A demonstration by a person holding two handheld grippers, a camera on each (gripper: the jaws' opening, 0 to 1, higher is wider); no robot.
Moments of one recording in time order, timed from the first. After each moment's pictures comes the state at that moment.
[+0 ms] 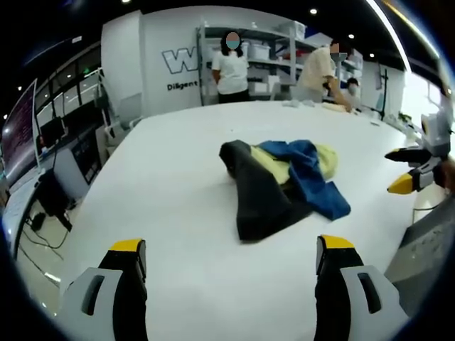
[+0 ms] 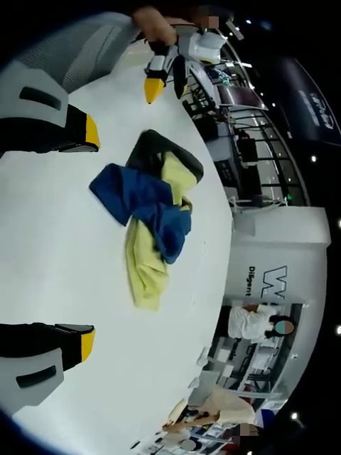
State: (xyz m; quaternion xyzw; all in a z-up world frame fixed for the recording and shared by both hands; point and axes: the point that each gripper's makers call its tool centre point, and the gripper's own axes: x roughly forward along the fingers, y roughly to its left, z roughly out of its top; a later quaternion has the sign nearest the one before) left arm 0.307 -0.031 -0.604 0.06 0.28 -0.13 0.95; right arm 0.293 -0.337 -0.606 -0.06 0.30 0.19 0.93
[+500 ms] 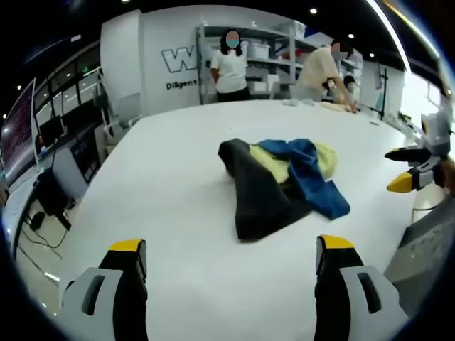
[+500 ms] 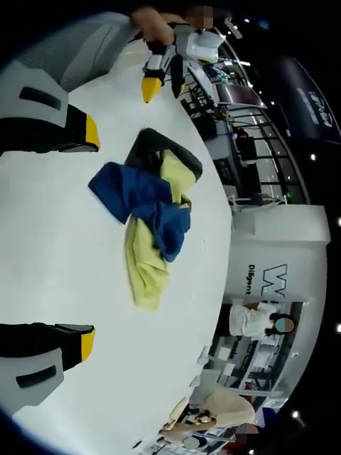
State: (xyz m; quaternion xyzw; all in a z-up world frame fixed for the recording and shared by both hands) left arm 0.307 -0.032 -0.607 0.06 0.29 -0.13 0.95; right arm 0.295 -0.340 -0.605 -0.06 0.29 0.18 0.94
